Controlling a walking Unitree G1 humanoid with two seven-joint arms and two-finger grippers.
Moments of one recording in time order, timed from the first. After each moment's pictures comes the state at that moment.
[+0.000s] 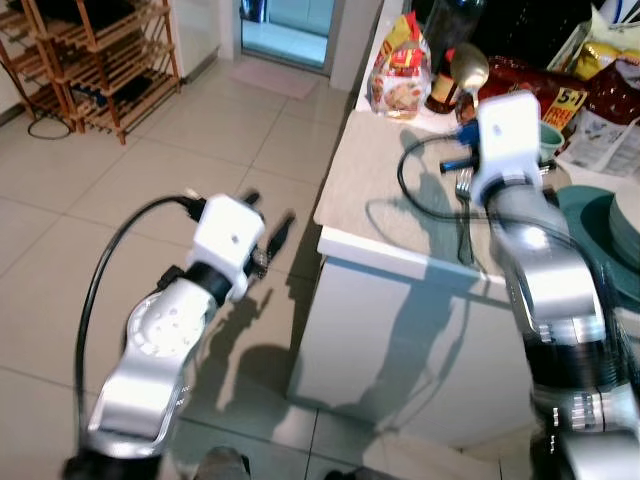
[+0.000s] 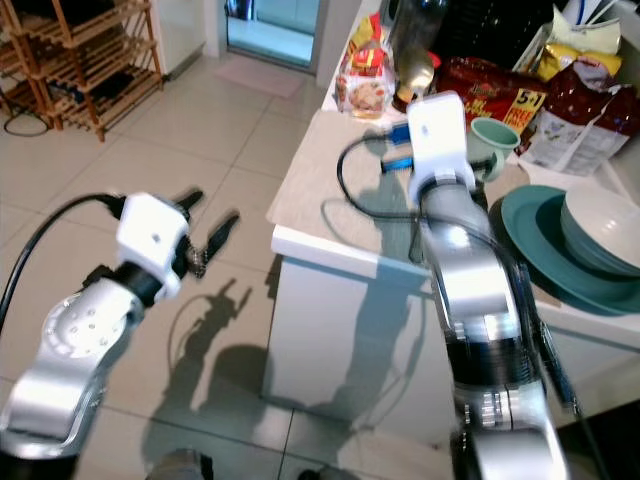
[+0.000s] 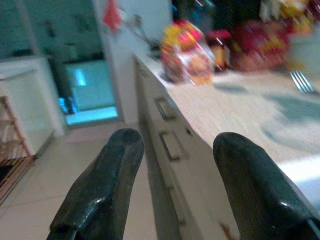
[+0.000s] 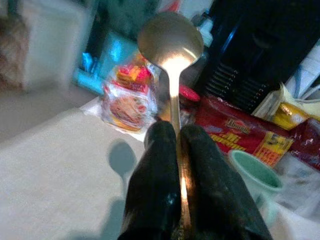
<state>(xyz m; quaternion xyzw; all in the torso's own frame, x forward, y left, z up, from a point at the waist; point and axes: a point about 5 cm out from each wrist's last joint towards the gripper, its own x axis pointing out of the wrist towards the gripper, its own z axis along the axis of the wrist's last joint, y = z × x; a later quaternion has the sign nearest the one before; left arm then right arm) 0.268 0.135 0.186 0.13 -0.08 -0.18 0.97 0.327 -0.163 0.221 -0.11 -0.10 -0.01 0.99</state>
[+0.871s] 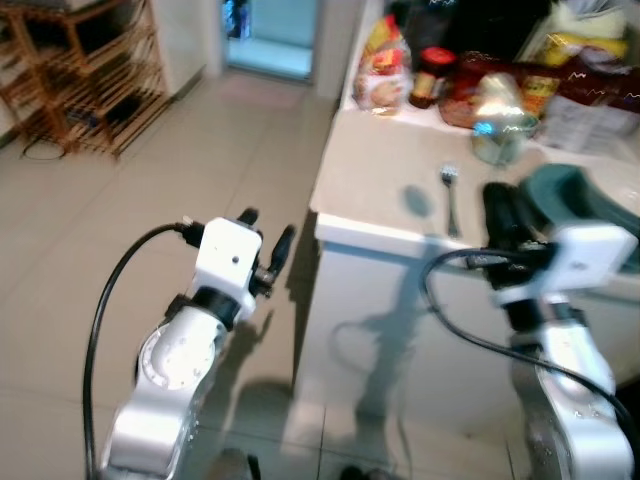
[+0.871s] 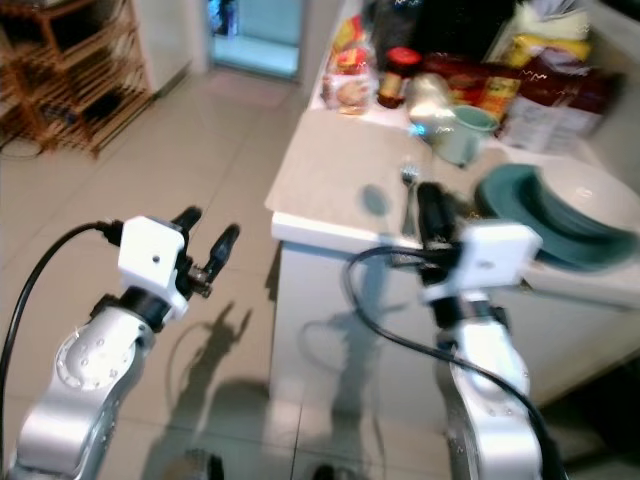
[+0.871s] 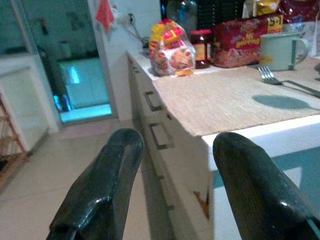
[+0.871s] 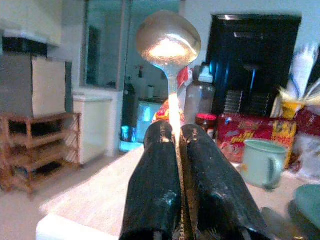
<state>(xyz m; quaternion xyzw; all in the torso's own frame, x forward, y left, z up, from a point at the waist) 0.254 0.130 0.167 0.11 -0.05 -0.17 0.98 0.232 -0.159 0.186 -0.02 -0.18 0.06 0.98</state>
